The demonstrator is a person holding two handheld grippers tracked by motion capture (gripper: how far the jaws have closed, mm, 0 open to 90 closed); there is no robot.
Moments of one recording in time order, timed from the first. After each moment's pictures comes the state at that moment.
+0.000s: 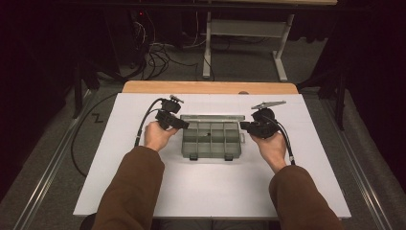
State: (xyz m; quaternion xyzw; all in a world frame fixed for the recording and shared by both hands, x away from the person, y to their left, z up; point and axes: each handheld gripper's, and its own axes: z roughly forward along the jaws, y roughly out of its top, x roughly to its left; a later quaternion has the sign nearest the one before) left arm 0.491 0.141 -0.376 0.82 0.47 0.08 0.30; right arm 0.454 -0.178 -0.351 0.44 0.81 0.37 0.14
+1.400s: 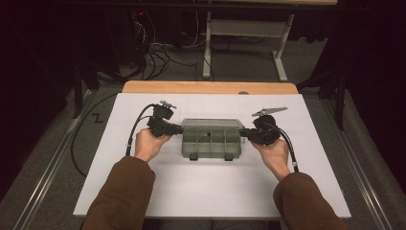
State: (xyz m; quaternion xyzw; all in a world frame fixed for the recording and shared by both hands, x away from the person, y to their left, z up) left arm 0.455 0.157 -0.367 0.82 0.46 0.07 0.34; right arm 0.437 -0.182 -0.358 0.42 0.82 0.37 0.11
